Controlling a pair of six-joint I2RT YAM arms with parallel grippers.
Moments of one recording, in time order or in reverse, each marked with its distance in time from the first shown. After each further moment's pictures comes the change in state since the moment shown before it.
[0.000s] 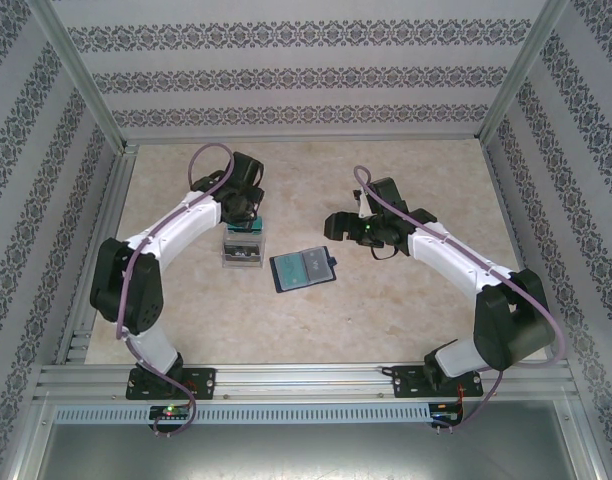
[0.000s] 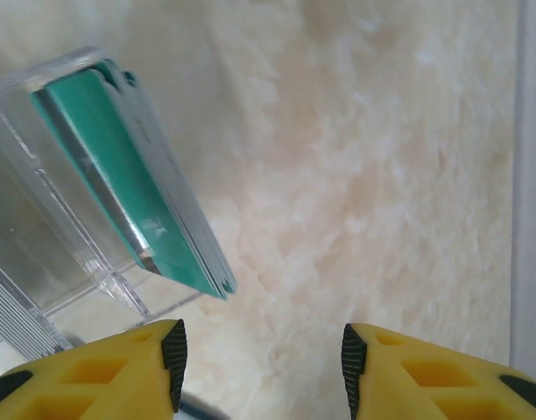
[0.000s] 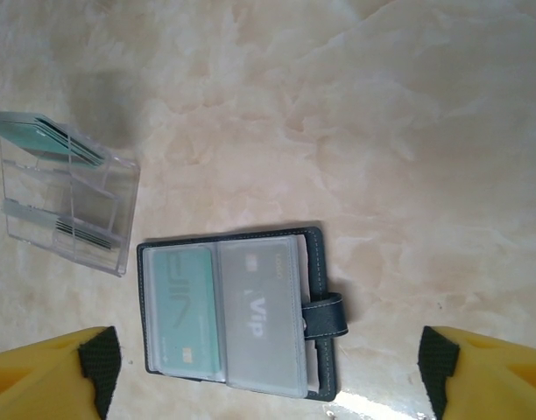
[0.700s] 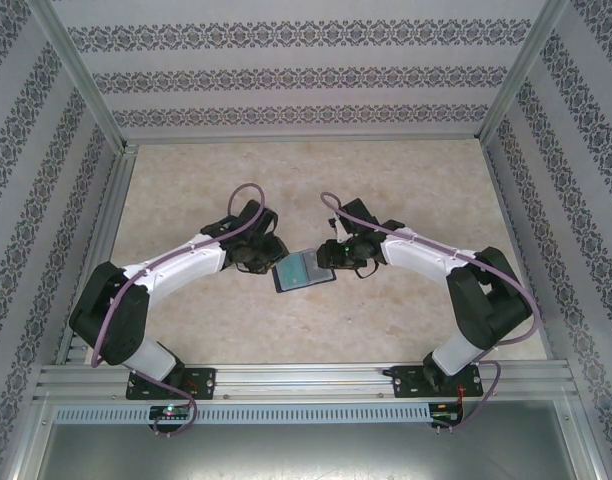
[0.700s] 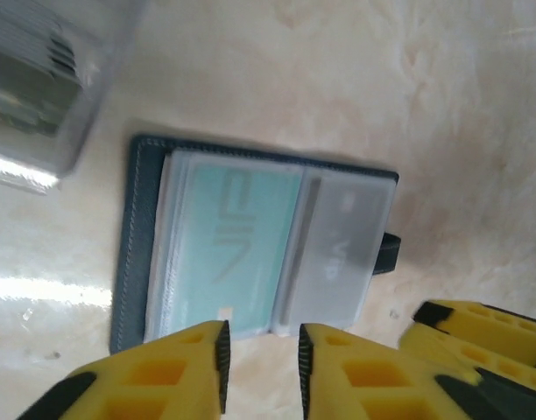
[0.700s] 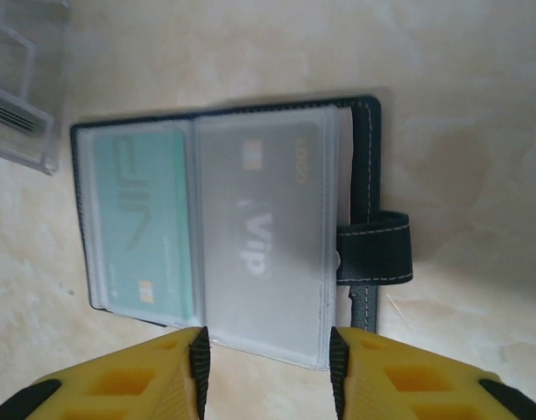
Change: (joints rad) left arm -0.204 -0.177 -0.388 0.183 0.253 0.422; right arm 0.134 0.152 -0.055 0.014 -0.013 -0.016
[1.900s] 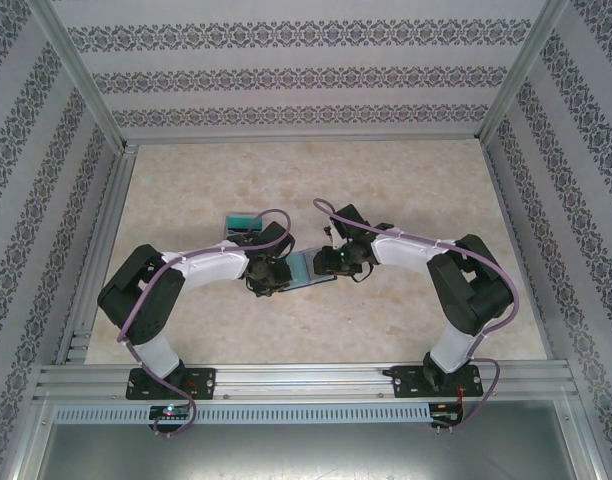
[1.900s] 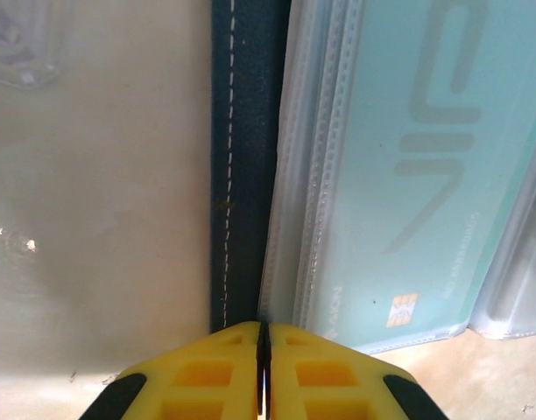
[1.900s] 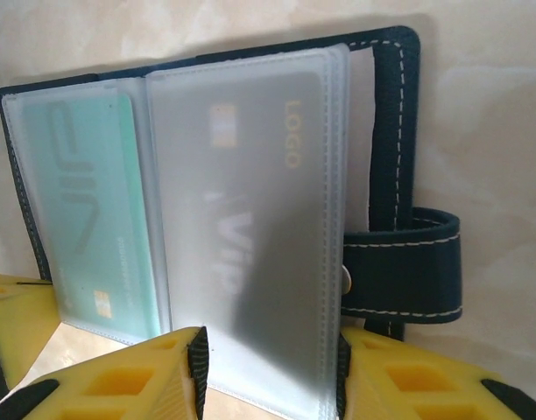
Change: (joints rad) left arm -0.079 0.173 -0.026 -0.039 -0.015 0.109; right arm 0.008 0.104 -0.005 0.049 -0.042 0.003
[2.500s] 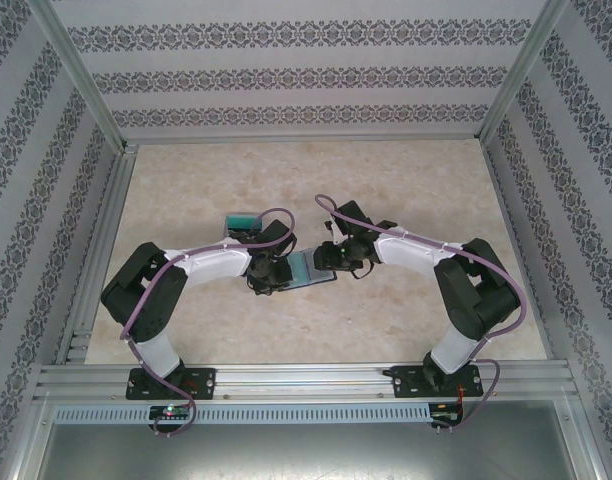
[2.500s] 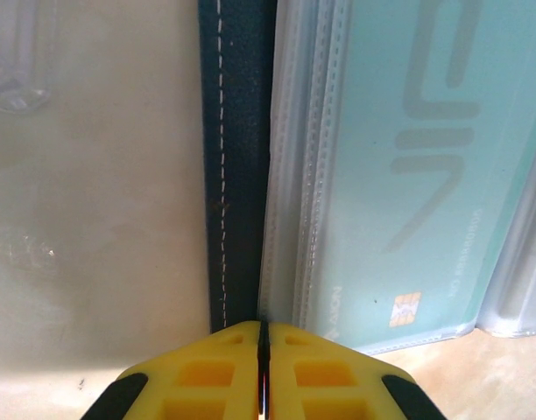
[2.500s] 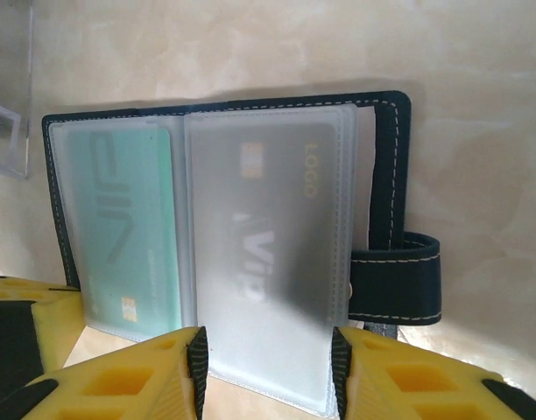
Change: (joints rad) left arm 0.000 0.021 0.032 -0.038 -0.010 0.052; right arm 0.000 -0.035 0.017 -0.010 0.034 -0.001
